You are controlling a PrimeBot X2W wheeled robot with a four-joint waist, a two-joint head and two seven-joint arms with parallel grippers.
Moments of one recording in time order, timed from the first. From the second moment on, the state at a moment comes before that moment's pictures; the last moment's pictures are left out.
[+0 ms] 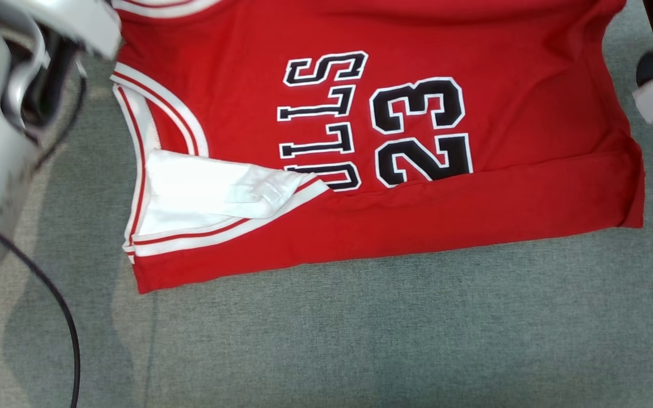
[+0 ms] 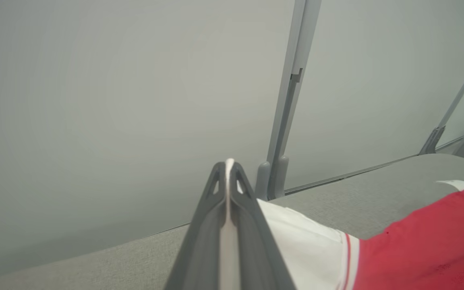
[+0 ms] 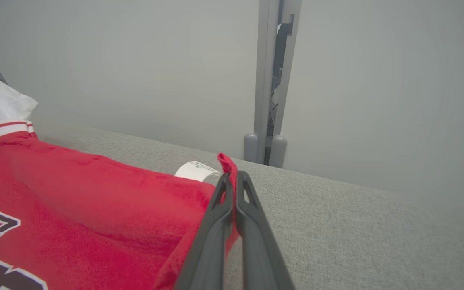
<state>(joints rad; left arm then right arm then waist) -1.19 0.42 -0.64 0.60 -0.80 -0.08 -0.17 -1.04 -0.58 0.64 0.49 0.77 0.13 -0.17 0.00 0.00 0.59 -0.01</state>
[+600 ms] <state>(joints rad) -0.50 0.72 -0.55 -0.39 -0.89 0.28 -0.16 -0.53 -0.60 0.35 0.14 0.66 0.13 -0.26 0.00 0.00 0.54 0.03</state>
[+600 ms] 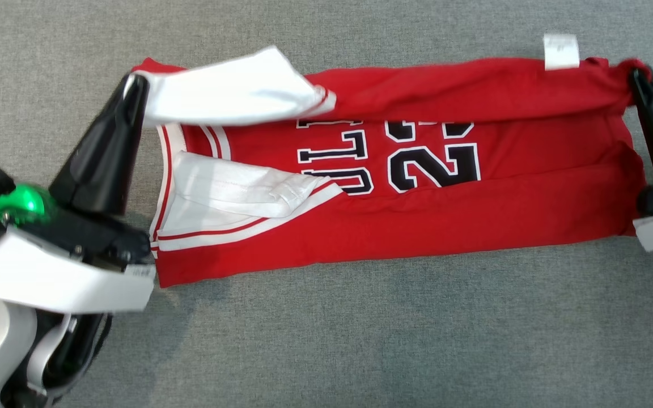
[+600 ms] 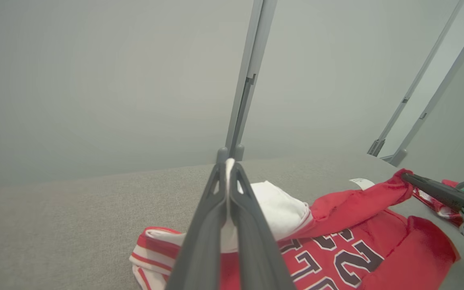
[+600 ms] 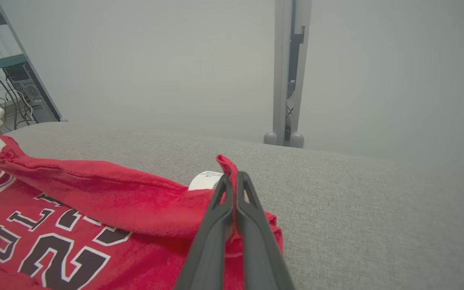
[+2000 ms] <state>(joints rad) -0.17 0.37 -0.24 -0.19 -0.51 0.24 -0.26 -0.19 -0.11 -0.03 0.05 0.29 0.13 -0.21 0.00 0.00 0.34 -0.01</state>
